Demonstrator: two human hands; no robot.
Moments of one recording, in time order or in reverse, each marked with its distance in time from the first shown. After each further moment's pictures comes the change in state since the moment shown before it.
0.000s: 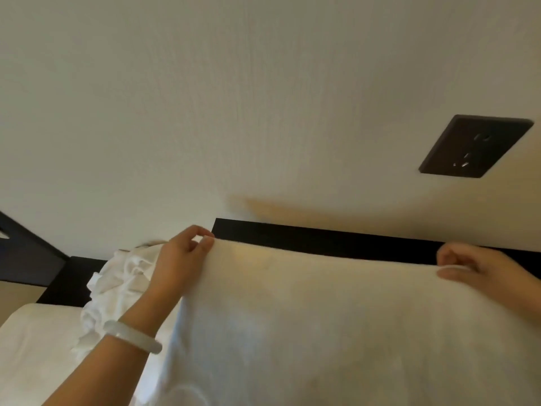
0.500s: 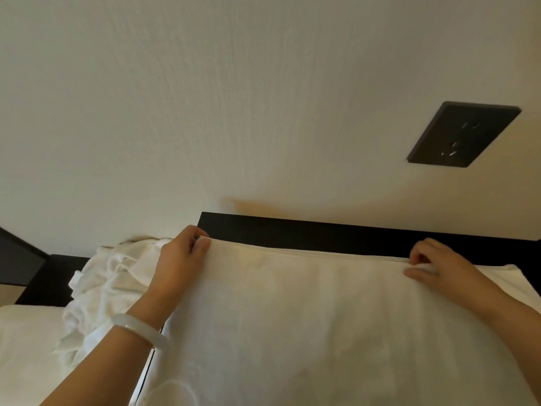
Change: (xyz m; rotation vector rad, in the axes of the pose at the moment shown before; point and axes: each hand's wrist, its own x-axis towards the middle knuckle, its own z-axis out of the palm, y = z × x) left_hand -0.004 -0.002 0.025 0.041 0.008 0.083; right_hand 0.004 -0.014 0.034 -0.131 0.029 -0.037
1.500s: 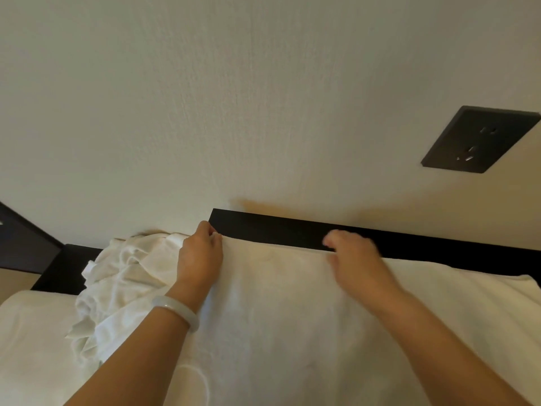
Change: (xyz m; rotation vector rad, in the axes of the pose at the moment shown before) left_hand 0.005 0.007 0.025 0.123 0.092 -0.166; right_hand 0.035 -0.151 0.063 -0.175 0.065 -0.096
